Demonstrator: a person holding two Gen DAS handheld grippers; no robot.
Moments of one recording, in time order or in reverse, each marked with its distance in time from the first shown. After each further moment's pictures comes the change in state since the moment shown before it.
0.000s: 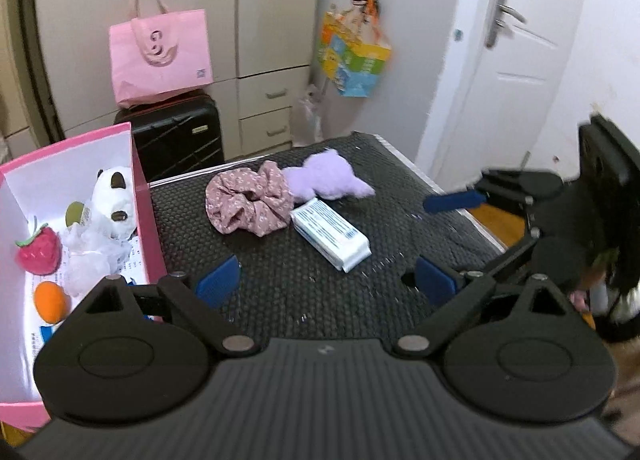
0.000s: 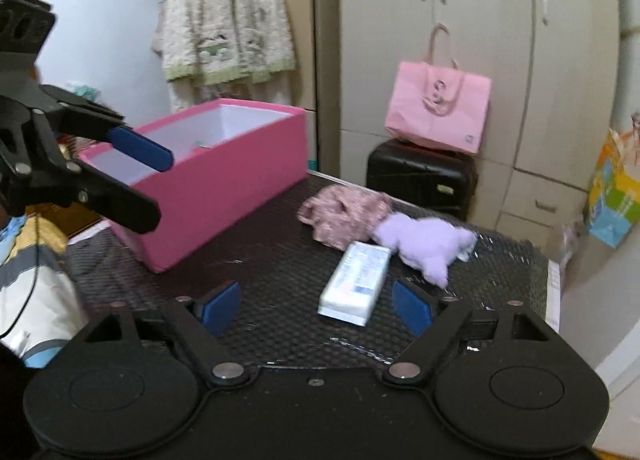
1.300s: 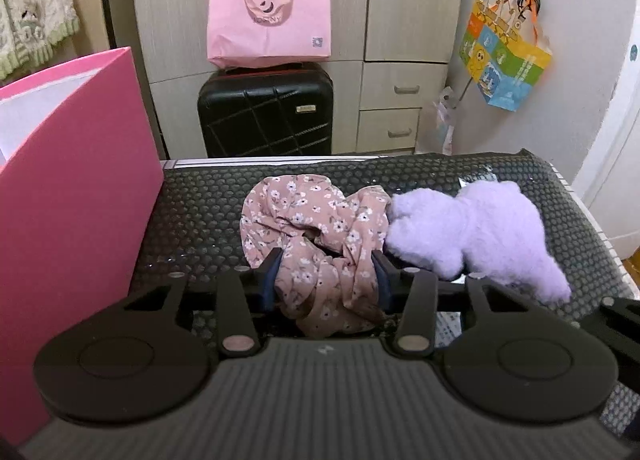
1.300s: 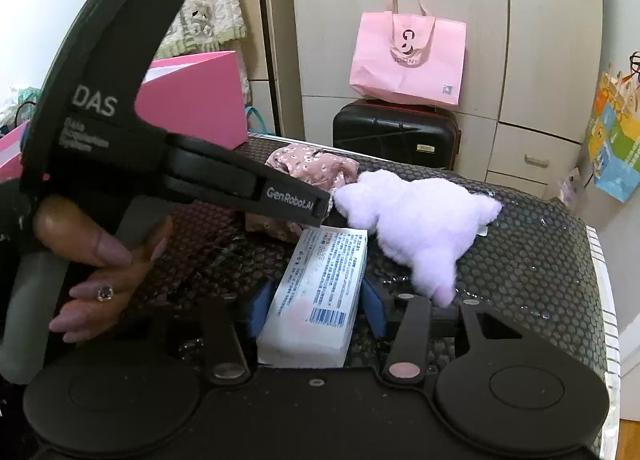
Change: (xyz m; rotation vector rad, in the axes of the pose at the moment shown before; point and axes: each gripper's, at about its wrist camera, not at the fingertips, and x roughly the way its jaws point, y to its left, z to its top) left arm 0.190 0.040 0.015 -0.218 -0.016 0.361; right arm 0.109 -0.018 -0.005 0.079 0.062 -0.069
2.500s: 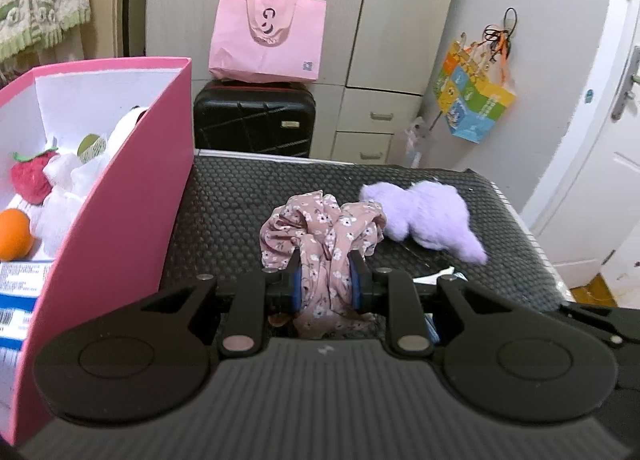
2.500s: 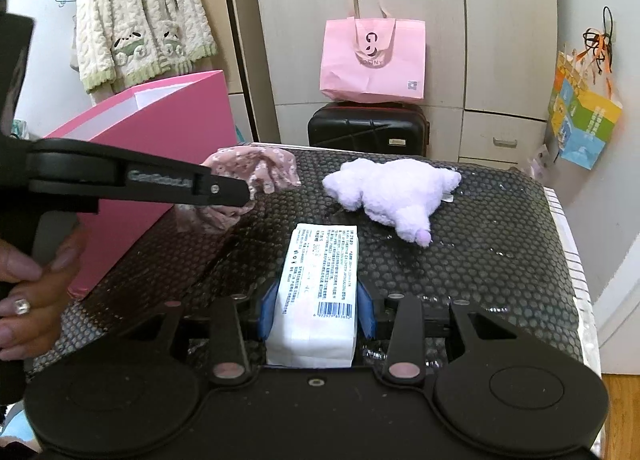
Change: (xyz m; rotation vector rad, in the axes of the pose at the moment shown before) left arm -0.088 0.025 -0.029 -0.088 -0.060 -0.125; right arm -0.052 0.014 -0.021 0.124 -0.018 -0.055
